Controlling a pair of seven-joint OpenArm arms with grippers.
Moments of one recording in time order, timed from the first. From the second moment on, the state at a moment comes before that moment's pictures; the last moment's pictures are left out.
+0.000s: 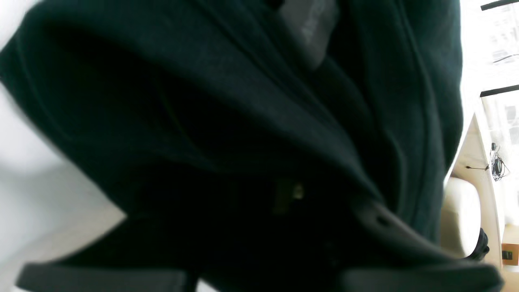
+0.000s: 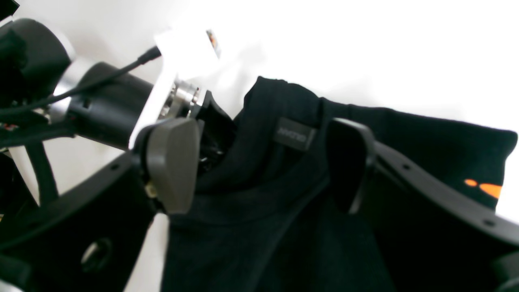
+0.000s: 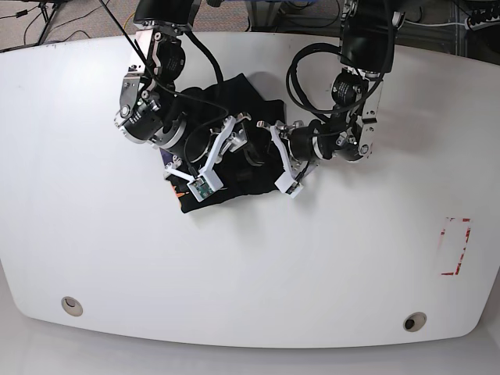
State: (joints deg) left arm -7.3 -0.7 7.1 71.8 -32.7 -33.1 54.8; right arm -3.8 -6.0 6.9 110.4 23.9 40.0 -64.2
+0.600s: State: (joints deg) left arm -6.3 -4.4 3.6 80.5 -42.1 -31.9 58.7; right arm -3.0 0.9 7.2 110.4 24.1 40.0 -64.2
